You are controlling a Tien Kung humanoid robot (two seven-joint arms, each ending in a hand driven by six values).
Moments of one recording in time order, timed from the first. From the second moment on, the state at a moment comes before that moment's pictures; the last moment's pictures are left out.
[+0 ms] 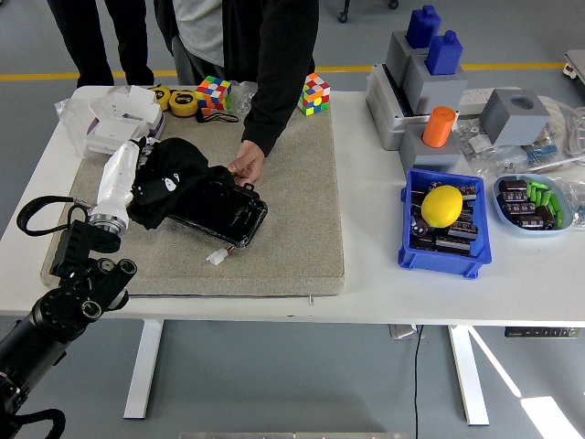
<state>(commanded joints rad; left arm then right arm) -0.53 0.09 -1.05 -0.71 1.61 0.49 -0.22 -0.05 -0.11 1.69 0.24 -1.46 0.02 0.17</state>
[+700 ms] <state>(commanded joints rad) -0.48 0.13 -0.74 -0.95 1.53 0.48 -0.18 -0.05 -0.11 1.68 0.25 -1.45 0.02 0.17</state>
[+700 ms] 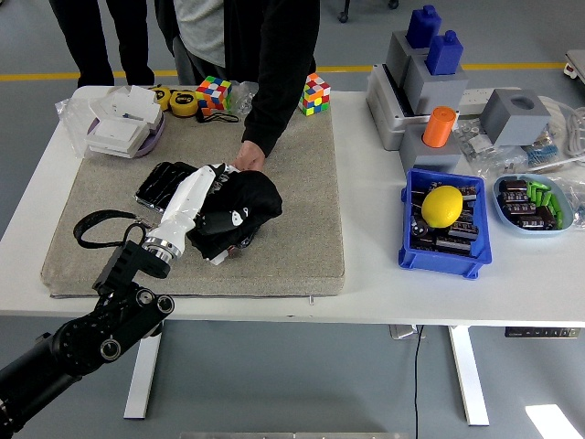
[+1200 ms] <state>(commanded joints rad) -0.51 0.11 -0.75 -0.90 1.55 0.50 -0.19 -0.05 -0.11 1.68 0.25 -1.45 0.02 0.17</state>
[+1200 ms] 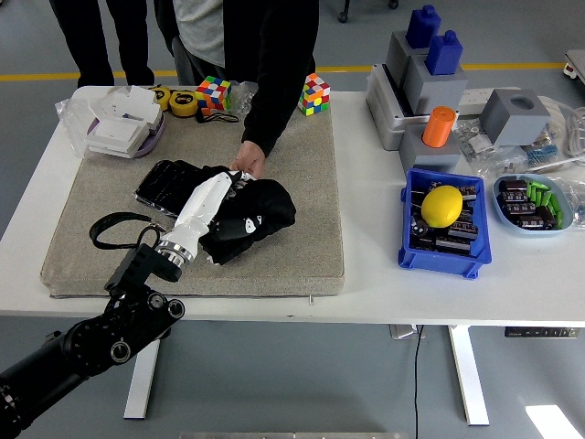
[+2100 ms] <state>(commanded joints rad) -0.58 0.10 -1.09 -0.54 1.58 0.56 -0.28 -0.05 -0.11 1.67 0.25 -1.44 0.02 0.18</state>
